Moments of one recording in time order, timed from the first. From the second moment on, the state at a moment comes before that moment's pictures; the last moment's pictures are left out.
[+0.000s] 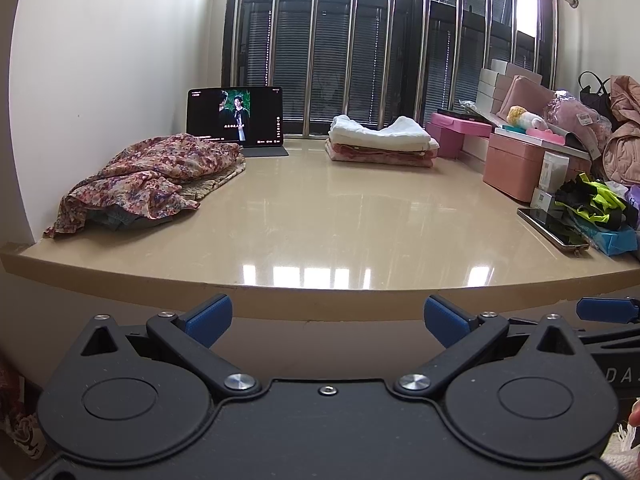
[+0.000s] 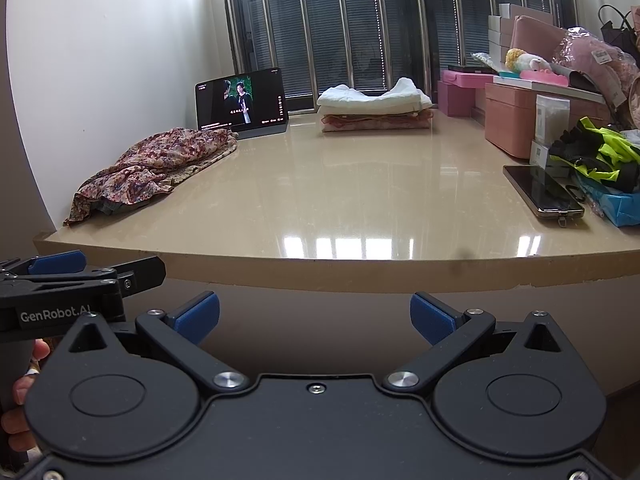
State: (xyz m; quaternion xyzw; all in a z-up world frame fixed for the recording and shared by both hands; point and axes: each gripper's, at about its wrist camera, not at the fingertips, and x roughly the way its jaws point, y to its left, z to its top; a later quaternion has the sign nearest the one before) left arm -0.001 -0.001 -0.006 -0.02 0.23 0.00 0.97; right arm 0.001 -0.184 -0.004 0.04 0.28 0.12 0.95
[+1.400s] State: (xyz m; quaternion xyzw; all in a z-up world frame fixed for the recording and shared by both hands) left arm 0.001 -0.003 -0.004 -0.02 0.23 0.00 0.97; right arm 0.000 -0.180 -0.004 0.04 0.28 0.12 0.95
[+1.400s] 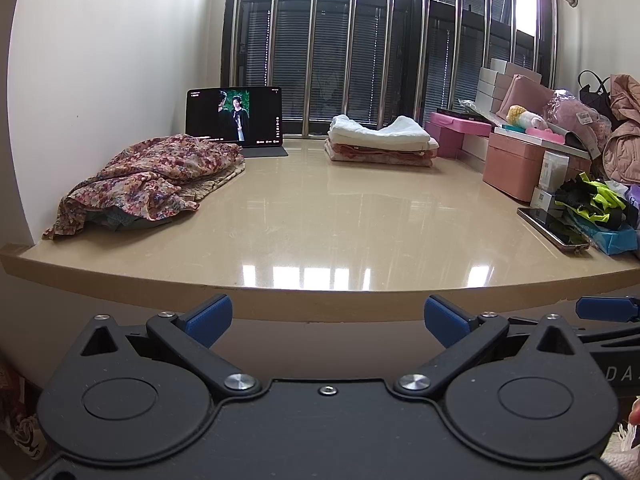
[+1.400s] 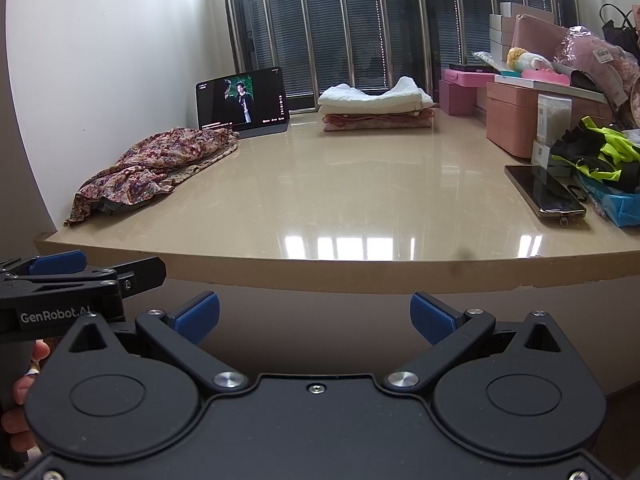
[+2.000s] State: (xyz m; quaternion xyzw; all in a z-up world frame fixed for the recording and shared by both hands) left arm 0.001 -0.003 -0.006 -0.02 0.24 0.00 0.97; right arm 0.001 -0.179 -0.006 0.04 0.28 0.12 0.95
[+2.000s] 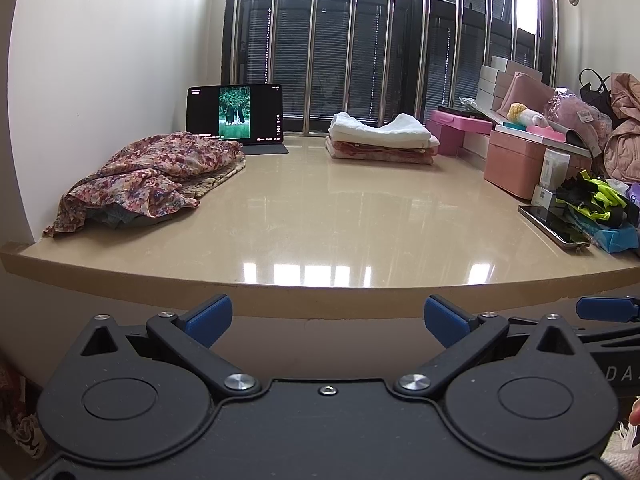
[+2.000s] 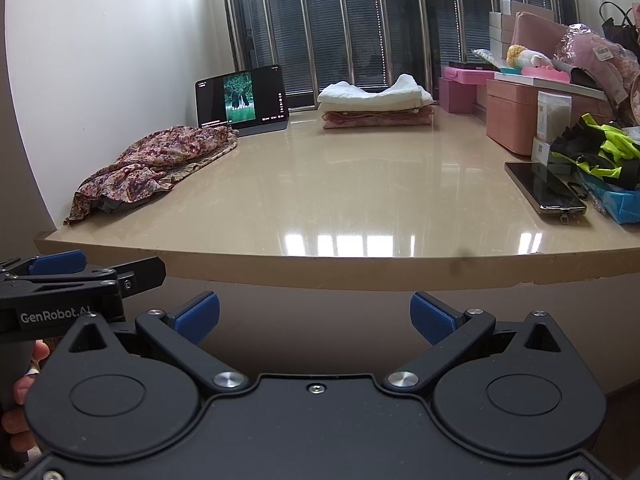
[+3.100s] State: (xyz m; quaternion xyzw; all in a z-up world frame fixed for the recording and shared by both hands) left arm 0.000 -0.001 -0.008 -0.02 0.24 0.00 0.97; right arm 0.003 -0.178 -0.008 0.04 0.29 0.12 0.95
